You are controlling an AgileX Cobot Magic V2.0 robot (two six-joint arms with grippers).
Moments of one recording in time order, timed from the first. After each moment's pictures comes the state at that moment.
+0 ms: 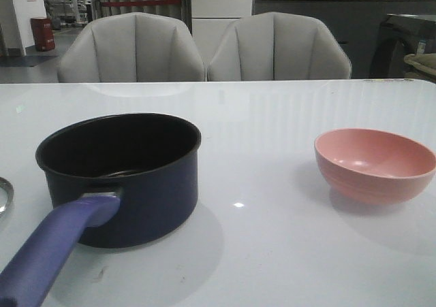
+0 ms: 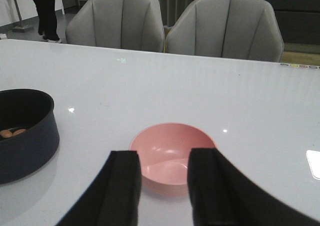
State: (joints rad) left arm 0.15 1.70 -1.13 -0.23 1.00 0.04; right arm 0.13 0.09 -0.19 0.38 0.31 -0.31
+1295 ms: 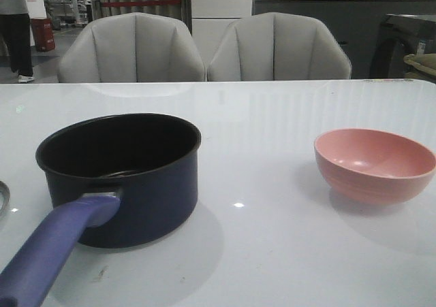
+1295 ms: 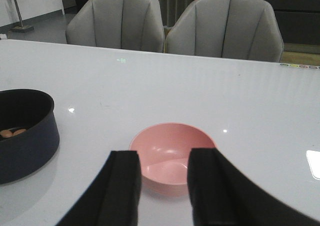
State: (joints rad) left arm 0.15 1.83 -1.16 -0.19 1.00 0.04; right arm 0.13 0.09 -0.19 0.38 0.31 -0.31
